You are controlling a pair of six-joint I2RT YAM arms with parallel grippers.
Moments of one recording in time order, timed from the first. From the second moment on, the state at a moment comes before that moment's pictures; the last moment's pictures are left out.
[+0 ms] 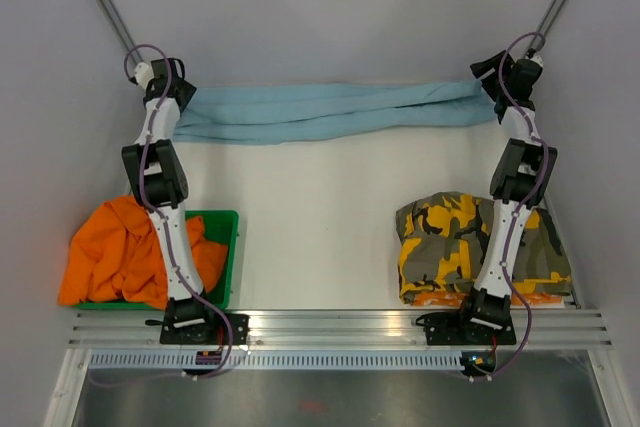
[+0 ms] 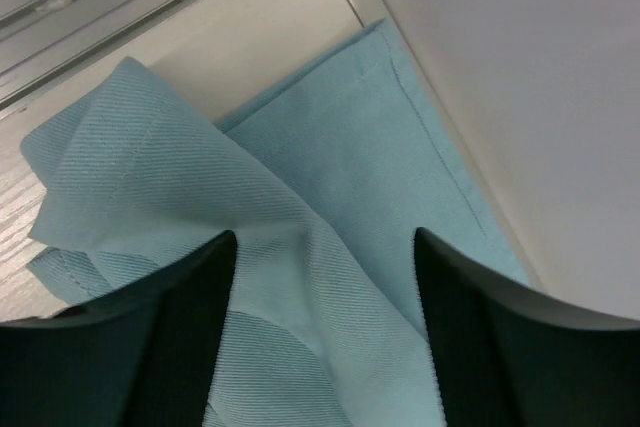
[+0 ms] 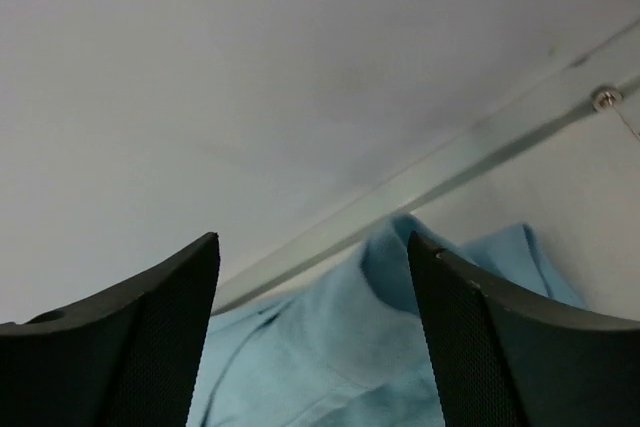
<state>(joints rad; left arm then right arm) 0.19 2.47 2.20 -0.41 -0.28 -0.79 -0.30 2.67 2.29 0.11 -0.26 0.73</state>
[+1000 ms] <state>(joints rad) 0.14 1.90 1.38 -0.34 0.03 -0.79 -0.26 2.07 1.38 -0.10 -0.17 0.62</state>
